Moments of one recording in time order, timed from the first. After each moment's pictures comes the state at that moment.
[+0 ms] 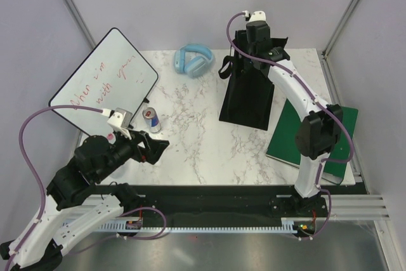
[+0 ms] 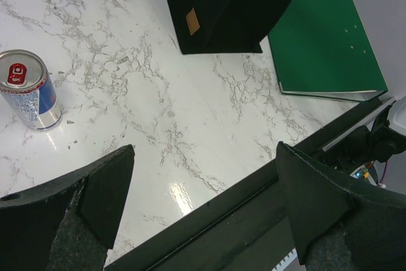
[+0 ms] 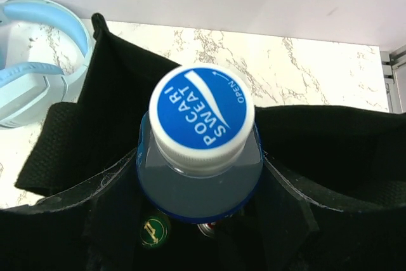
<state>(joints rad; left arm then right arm) -0.76 0.44 0.93 -0.76 -0.12 -0.42 0.39 1.93 1.92 -0.46 0.39 0.07</state>
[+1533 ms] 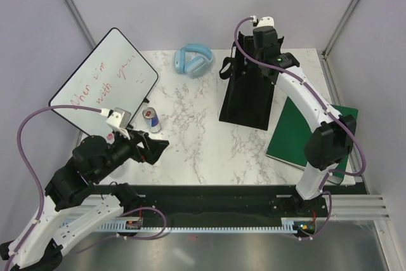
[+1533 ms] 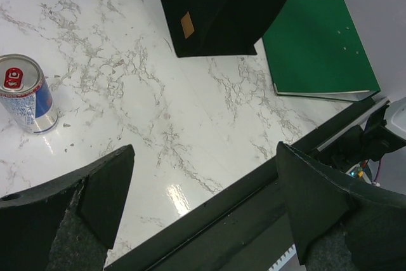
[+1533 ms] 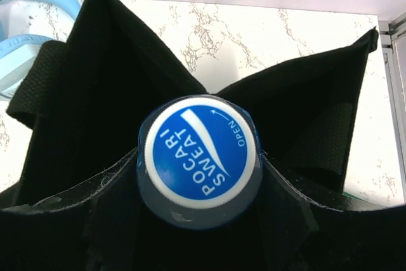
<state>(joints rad) -0.76 0.44 0.94 -0.76 -0.11 -0.42 0.38 1.78 1.77 -0.50 0.38 0.12</state>
